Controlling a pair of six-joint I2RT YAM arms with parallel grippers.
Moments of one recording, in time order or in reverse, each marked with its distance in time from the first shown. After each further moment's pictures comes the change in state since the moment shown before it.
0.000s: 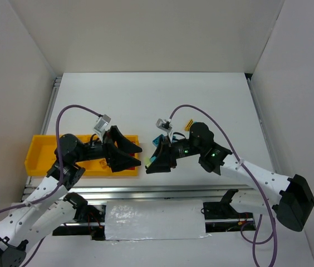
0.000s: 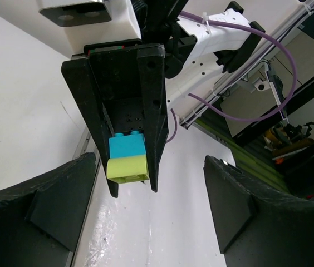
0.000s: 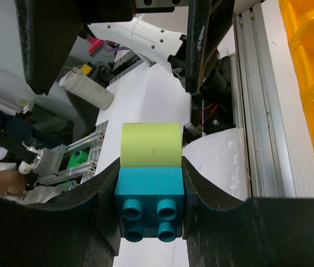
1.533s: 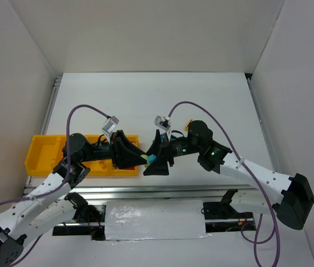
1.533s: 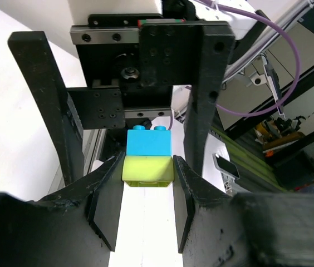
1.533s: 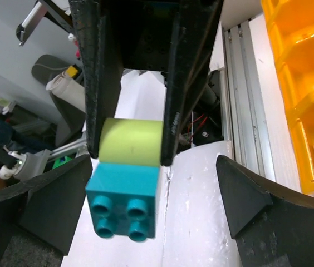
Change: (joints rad) left arm -0.079 0.073 -0.011 0.037 -0.045 0.002; right arm 0.031 0.017 0.063 -0.036 0.060 -0.059
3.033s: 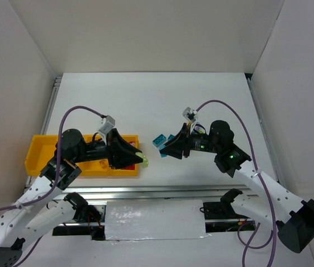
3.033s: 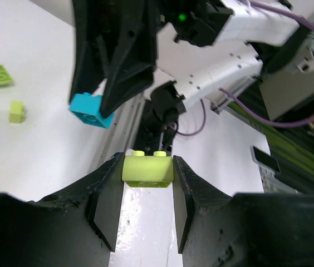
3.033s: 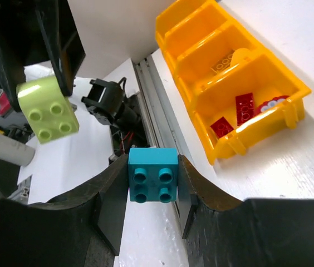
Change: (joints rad) left arm 0.000 -0.063 0.137 -0.356 -0.045 0.243; right arm -0.241 -0.203 -0.106 -0.137 0.132 -0.098
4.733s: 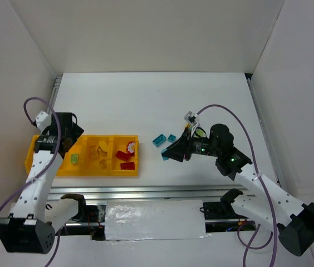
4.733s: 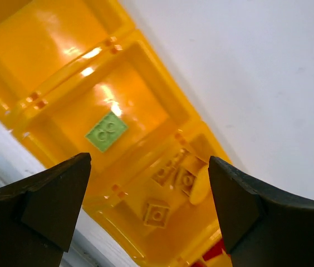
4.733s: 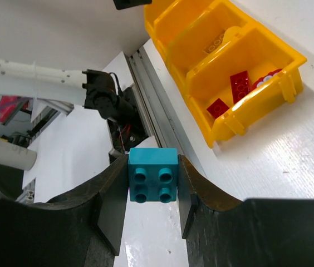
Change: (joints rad) left arm 0.591 0.332 0.201 -0.874 -1.351 -0.391; right arm -0.027 -0.062 -0.052 -0.082 0.037 0.021
